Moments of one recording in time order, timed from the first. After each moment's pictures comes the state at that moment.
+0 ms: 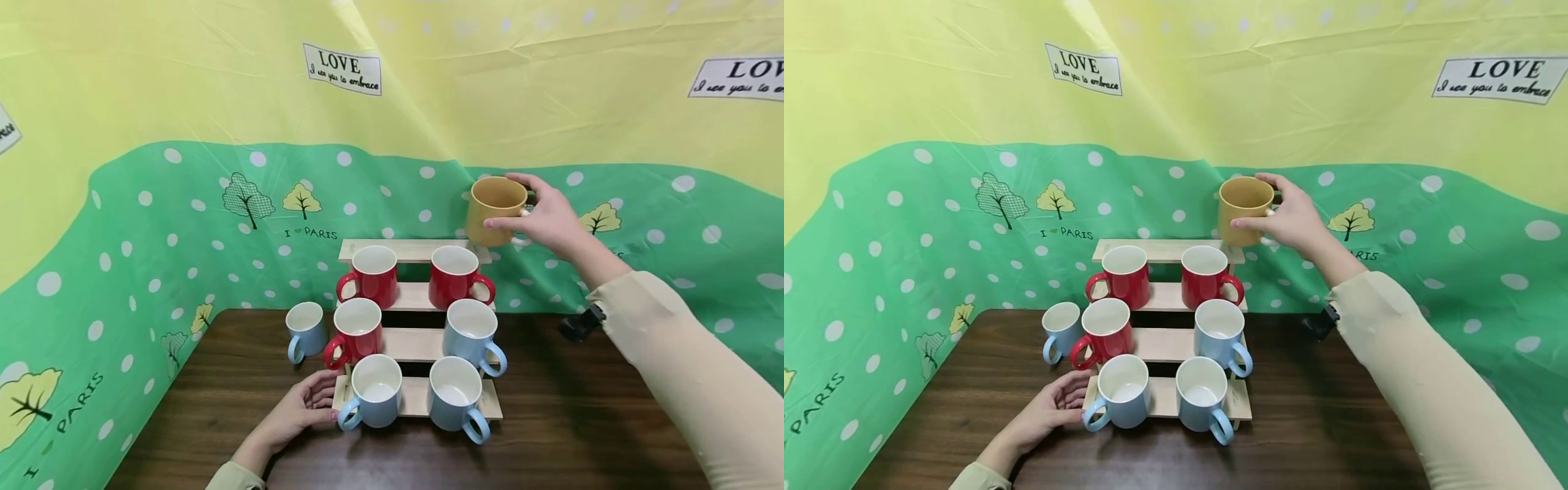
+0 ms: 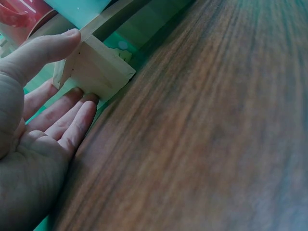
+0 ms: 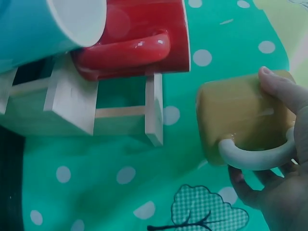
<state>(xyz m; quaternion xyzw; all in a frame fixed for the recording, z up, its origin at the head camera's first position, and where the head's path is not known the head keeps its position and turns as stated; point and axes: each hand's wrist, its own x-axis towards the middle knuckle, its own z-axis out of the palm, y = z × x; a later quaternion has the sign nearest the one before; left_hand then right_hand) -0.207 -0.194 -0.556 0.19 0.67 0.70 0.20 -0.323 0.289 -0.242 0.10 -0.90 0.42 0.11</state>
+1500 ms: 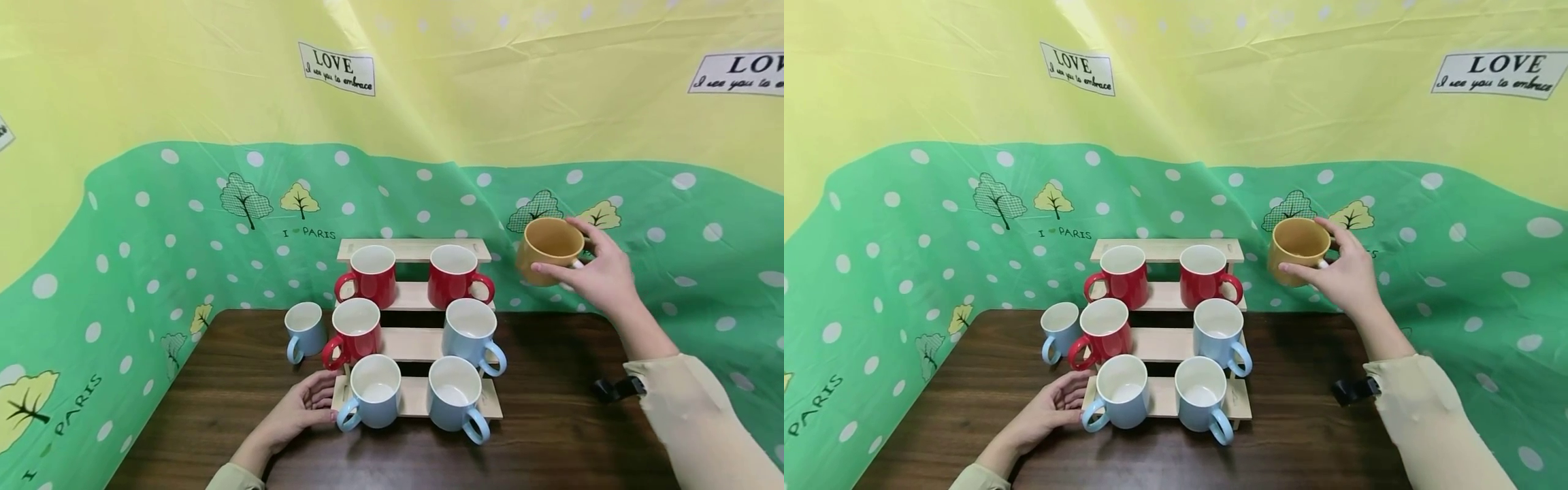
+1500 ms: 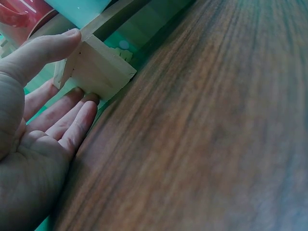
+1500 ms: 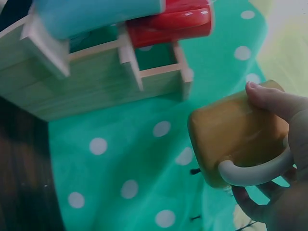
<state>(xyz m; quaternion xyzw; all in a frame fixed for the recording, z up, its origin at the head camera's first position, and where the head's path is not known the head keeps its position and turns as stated) -0.207 -0.193 -0.557 0.18 0.66 0.70 0.20 -0.268 0.359 -0.323 0.03 -0.90 0.37 0.24</state>
